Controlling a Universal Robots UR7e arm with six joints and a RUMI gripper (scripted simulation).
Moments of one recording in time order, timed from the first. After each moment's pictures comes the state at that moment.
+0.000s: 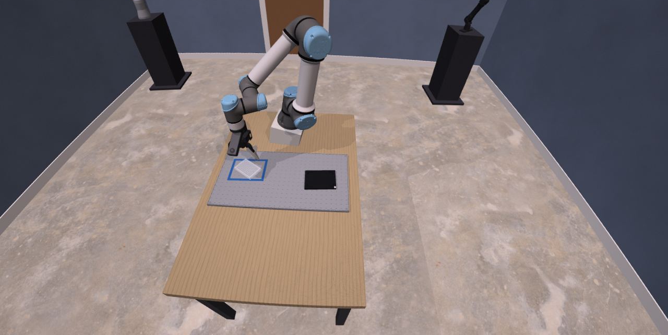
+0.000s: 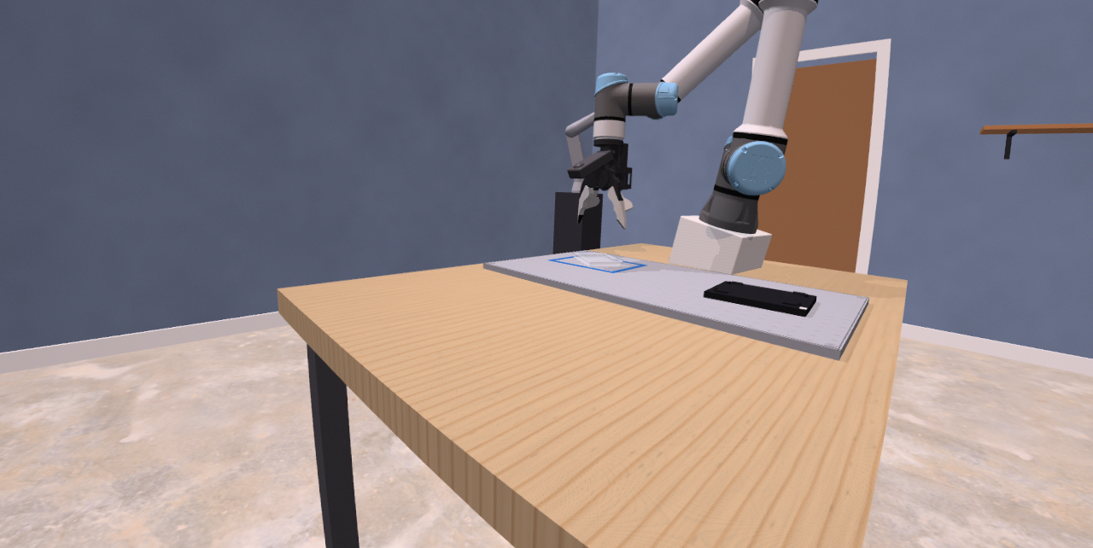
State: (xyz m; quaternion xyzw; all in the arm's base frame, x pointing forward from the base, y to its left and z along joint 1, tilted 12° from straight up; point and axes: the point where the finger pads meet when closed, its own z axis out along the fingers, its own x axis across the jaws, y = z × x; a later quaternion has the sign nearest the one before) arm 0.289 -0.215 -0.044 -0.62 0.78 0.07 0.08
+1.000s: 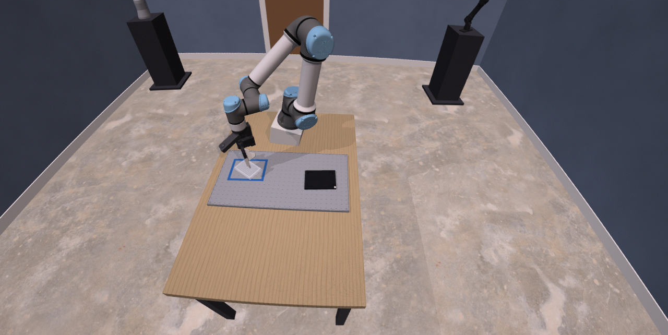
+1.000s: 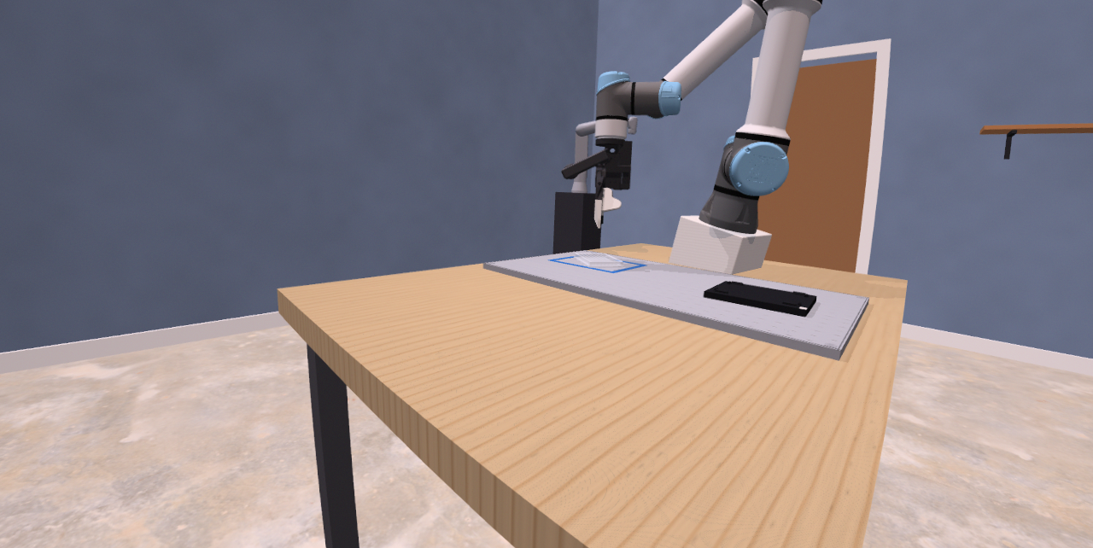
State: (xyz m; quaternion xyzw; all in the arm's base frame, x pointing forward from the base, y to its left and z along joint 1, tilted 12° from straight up) arm 0.289 -0.215 -0.044 -0.26 0.96 0.09 0.05
